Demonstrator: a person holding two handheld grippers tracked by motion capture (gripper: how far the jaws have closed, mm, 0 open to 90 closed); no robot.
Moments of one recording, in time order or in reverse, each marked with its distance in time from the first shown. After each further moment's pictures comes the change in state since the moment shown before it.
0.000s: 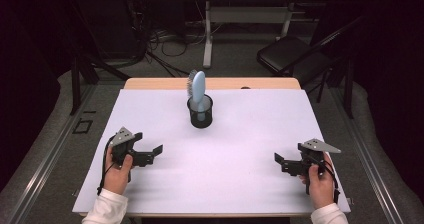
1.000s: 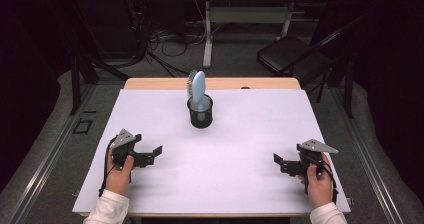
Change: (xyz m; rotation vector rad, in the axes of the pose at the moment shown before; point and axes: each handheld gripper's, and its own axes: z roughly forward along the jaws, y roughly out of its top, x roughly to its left) left arm 0.004 -0.009 0.005 0.007 0.036 -0.013; right arm -0.002 -0.005 0.007 0.010 0.001 -0.009
